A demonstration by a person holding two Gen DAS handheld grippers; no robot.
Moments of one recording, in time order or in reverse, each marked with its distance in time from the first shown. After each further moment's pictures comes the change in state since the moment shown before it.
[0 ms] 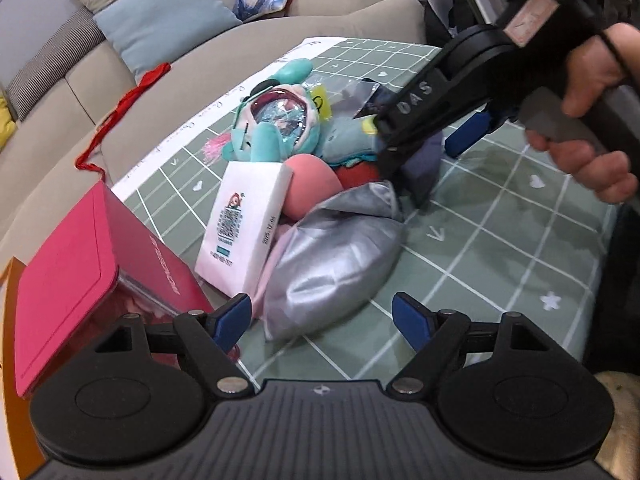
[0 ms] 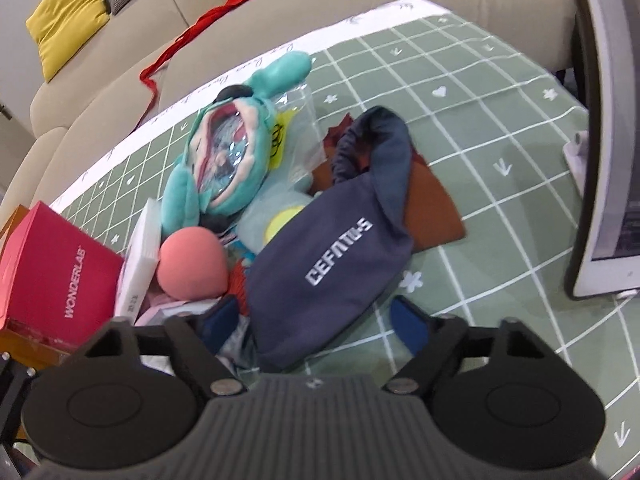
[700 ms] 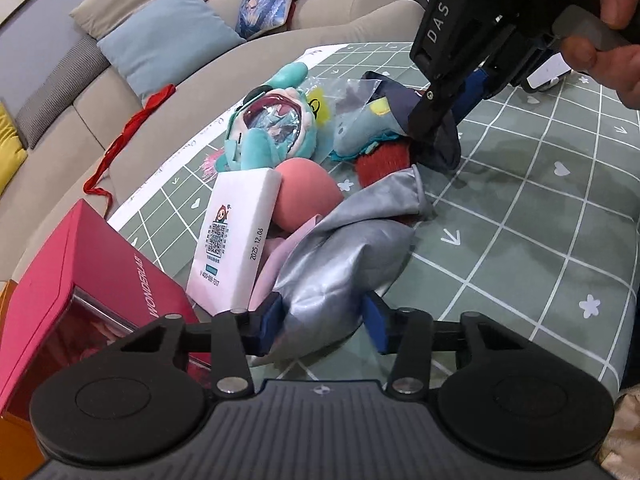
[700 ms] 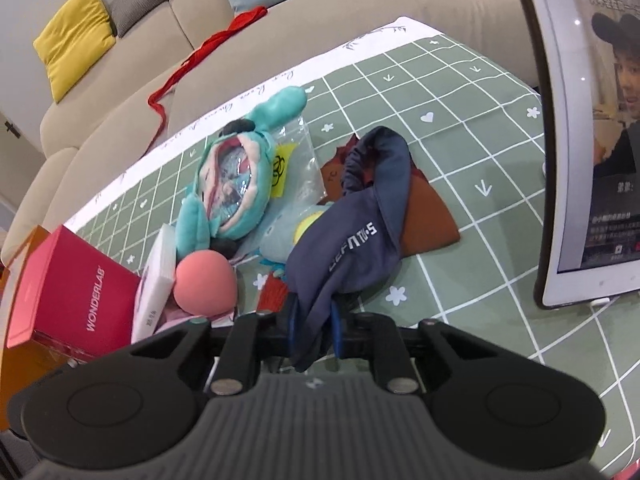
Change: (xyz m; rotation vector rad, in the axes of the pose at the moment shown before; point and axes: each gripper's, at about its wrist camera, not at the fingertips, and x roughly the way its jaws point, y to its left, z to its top) left arm 0.023 -0.019 -0.003 0.049 -0.060 0.074; right arm -0.026 -0.012 0.005 0.034 -0.042 0.048
